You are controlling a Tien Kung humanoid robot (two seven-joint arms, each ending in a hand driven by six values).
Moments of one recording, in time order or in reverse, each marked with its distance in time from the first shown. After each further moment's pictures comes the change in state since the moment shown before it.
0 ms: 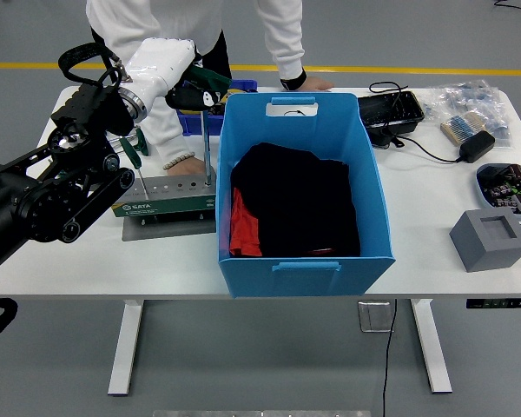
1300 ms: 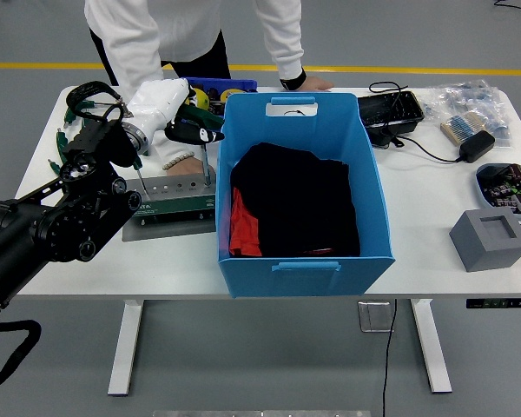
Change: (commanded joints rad) left arm 0.097 -0.099 -0.099 0.144 -0.002 0.022 -0.035; right arm 0.004 -0.001 -0.018 0.000 0.014 0.000 0.003
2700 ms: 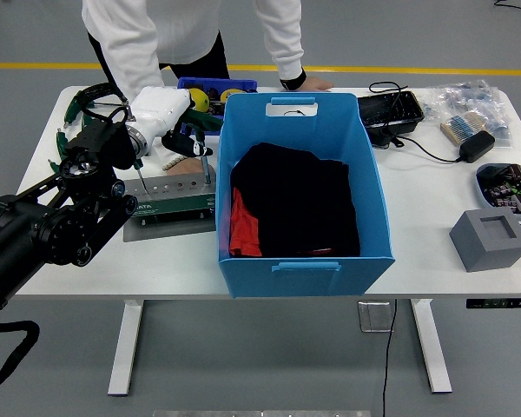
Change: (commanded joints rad) left arm 0.010 0.004 -0.008 -0.017 0.141 -0.121 0.022; right arm 0.000 0.000 -0.012 0.000 0.011 0.004 0.002
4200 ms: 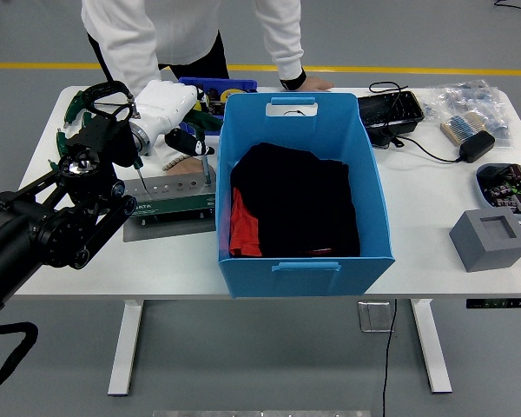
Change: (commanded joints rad) left arm 0.011 0.010 -0.027 -0.054 0.105 -0.024 -0.026; right arm -0.009 0.005 -0.004 0.000 0.005 0.003 0.000
